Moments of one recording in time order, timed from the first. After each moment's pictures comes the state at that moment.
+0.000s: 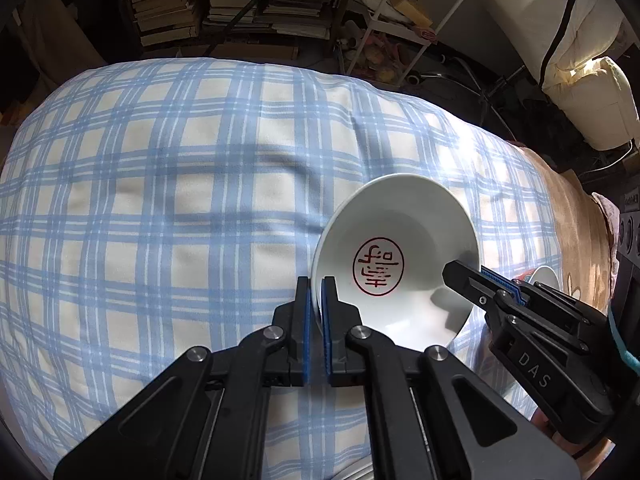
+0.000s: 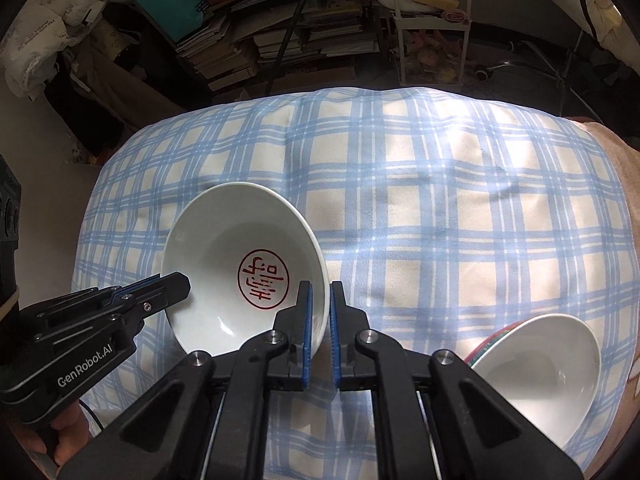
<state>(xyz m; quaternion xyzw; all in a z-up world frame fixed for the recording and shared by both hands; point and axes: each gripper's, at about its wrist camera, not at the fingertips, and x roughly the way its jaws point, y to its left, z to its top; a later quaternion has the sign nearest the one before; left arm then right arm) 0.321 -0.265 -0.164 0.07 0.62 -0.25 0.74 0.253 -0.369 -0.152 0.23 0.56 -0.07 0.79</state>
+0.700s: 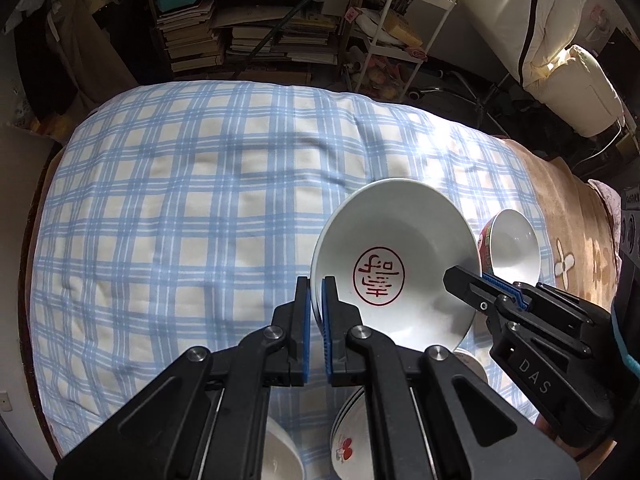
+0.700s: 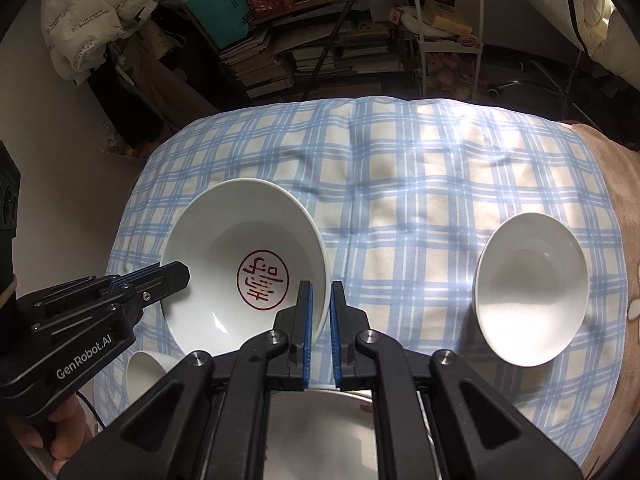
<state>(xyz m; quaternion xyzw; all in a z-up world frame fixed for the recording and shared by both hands) 0.243 -0.197 -0.091 0.09 0.57 -0.24 0.78 0.184 -0.306 -0.091 0.23 0.52 -0.04 0.82</state>
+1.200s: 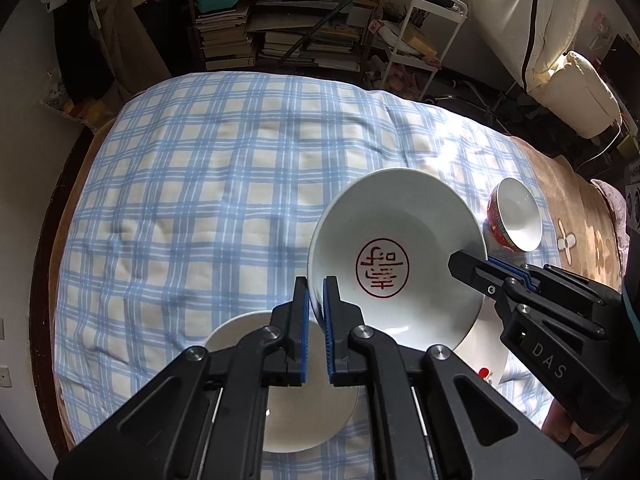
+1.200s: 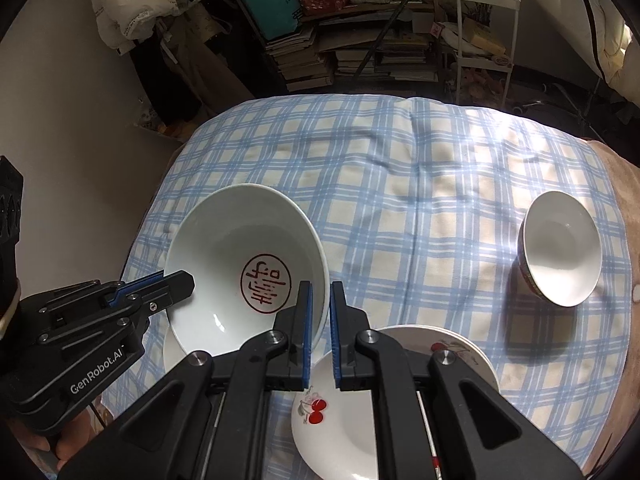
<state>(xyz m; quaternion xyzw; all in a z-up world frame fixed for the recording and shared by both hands) 0.186 -0.112 -0.070 0.08 0.56 -0.21 0.80 0.152 -0.230 -0.063 0.19 0.51 0.00 0.84</state>
